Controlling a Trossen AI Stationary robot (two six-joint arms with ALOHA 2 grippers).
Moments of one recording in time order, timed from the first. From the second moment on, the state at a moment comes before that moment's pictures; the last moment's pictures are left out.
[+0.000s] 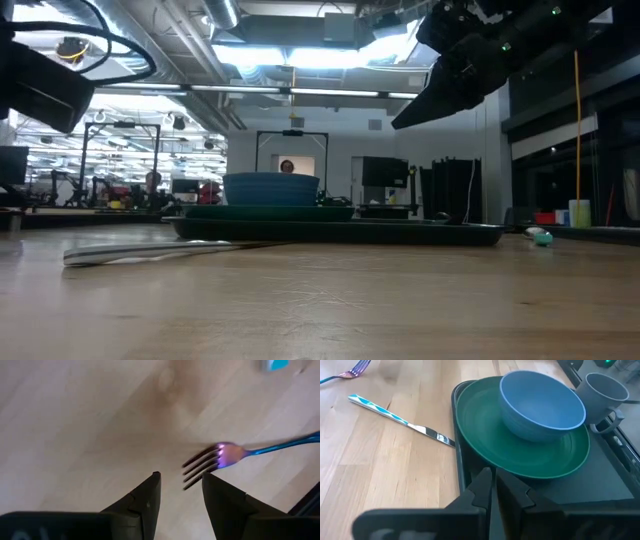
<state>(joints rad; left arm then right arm) -0.65 1.34 0.63 -0.51 0.04 -1.44 0.08 1.30 0.68 0.04 0.26 -0.03</state>
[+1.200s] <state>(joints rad) -0.66 1.42 0.63 -0.39 0.03 -1.48 0.08 1.30 0.68 0.04 0.26 -0.03</state>
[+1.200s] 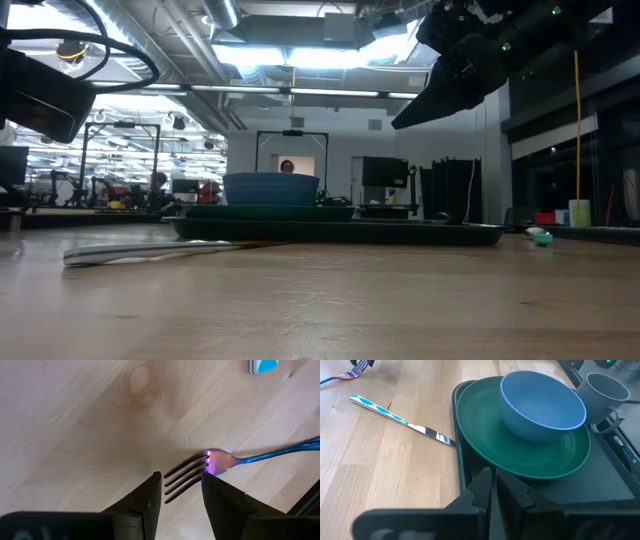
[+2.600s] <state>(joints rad) -0.66 1.42 0.54 -0.16 0.03 -1.37 0.08 1.30 0.68 0.04 0.21 -0.03</state>
